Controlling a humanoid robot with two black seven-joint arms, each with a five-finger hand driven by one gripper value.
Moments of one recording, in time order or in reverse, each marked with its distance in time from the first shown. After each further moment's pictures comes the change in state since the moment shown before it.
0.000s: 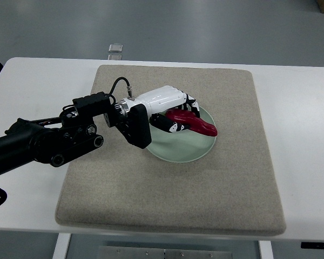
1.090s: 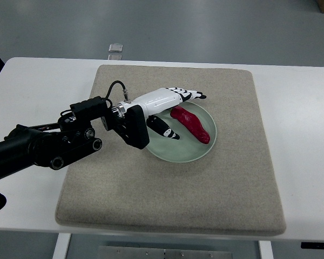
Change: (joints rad) left arm 0.032 0.000 -0.036 0.012 -0.108 0.027 0.002; right arm 0.000 0.000 0.000 0.000 0.000 0.000 0.000
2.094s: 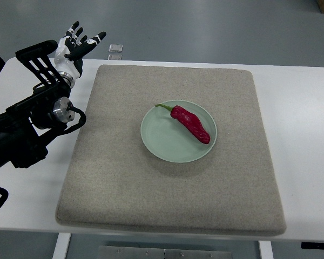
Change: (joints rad) left arm 0.035 0.011 -0.275 0.203 -1.478 0.141 0.002; right arm 0.000 0.000 0.000 0.000 0.000 0.000 0.000
